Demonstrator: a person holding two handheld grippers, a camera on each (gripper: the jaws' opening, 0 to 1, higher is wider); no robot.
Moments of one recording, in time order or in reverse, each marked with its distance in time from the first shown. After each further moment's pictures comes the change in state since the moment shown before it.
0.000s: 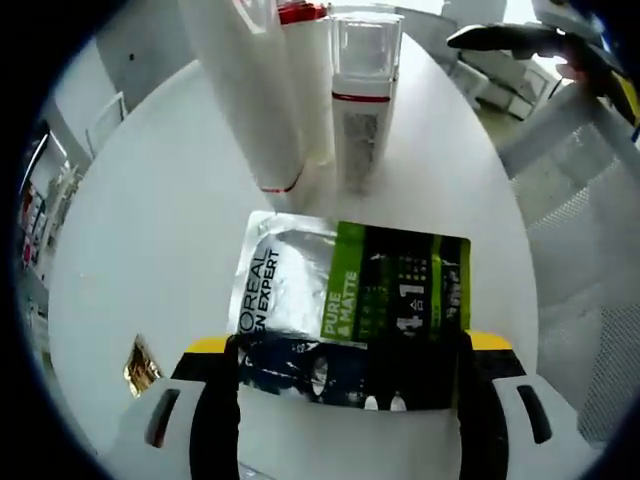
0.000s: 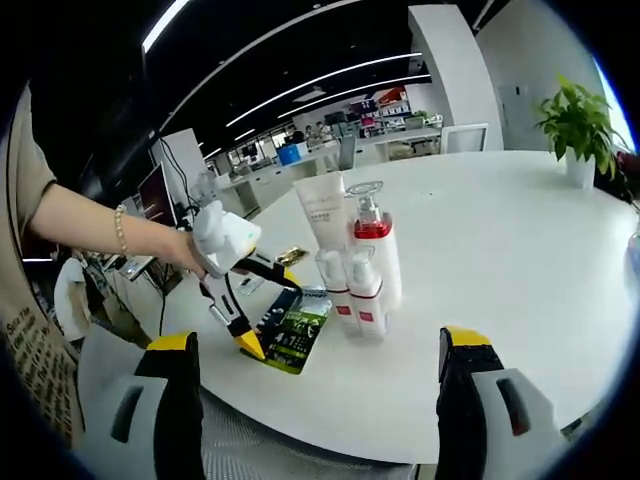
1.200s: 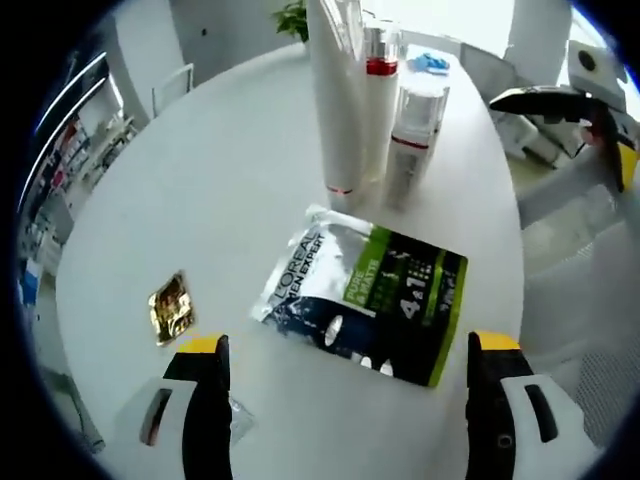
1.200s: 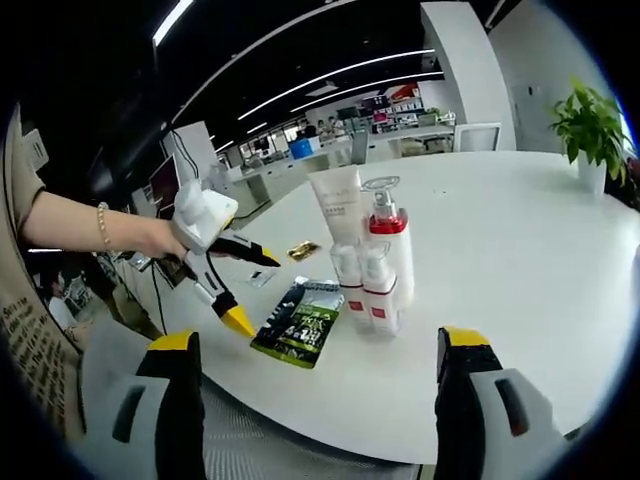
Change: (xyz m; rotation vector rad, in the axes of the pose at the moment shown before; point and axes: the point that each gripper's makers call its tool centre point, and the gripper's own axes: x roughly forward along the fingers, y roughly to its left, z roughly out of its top) left arm -0.050 0.002 -0.016 -0.275 -0.095 0.144; right arm 0.001 0.011 -0.004 -0.033 0.025 0.055
